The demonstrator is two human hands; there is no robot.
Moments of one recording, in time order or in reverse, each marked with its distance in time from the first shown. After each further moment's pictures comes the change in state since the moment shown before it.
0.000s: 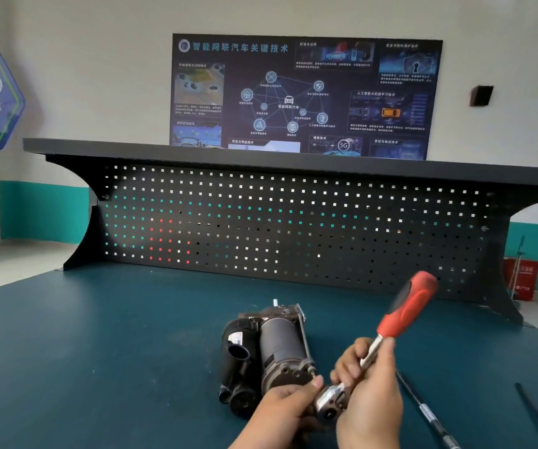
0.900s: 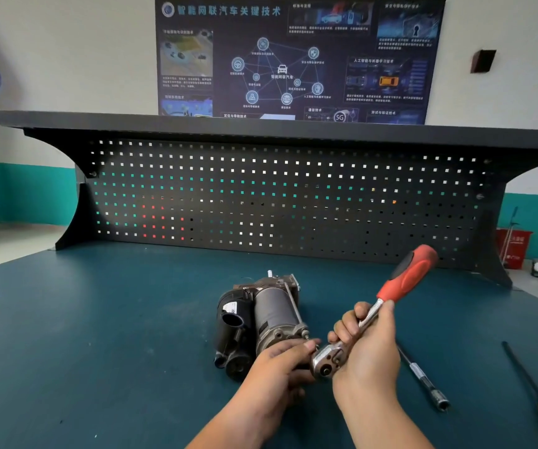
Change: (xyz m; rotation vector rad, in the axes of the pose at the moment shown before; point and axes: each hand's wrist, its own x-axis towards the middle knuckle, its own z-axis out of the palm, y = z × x) left_hand -0.001 -0.003 0.006 -0.013 0.056 -0.005; right_hand -0.001 -0.009 -0.001 0.076 0.120 0.119
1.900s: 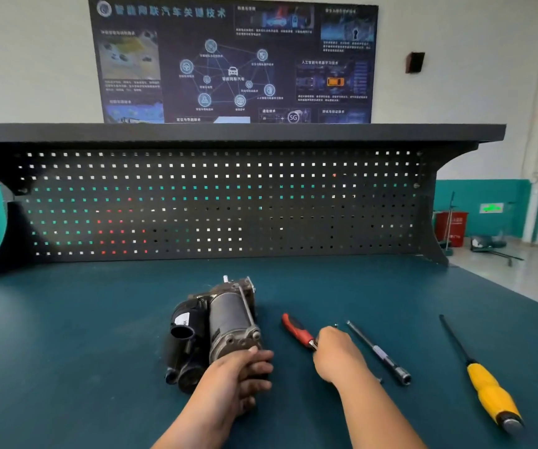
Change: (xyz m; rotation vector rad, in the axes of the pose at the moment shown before) left_hand 0.012 -0.006 -0.004 0.056 0.099 -0.086; right_hand 0.058 -0.015 -0.062 -2.107 -0.147 0.090
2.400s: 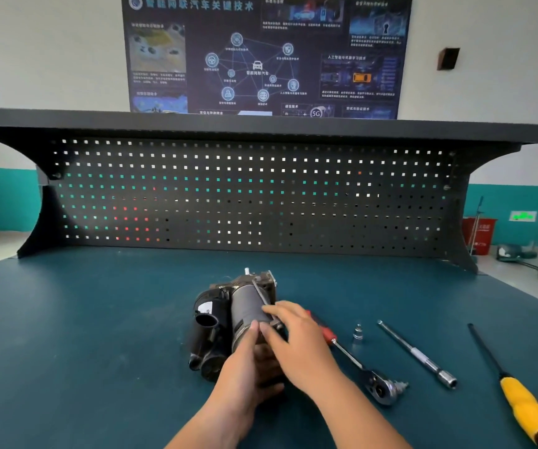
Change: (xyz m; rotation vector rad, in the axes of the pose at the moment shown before) left_hand -0.004 0.001 0.002 -0.095 0.046 0.055; right_hand -0.018 -0.055 0.026 0.467 0.244 -0.647
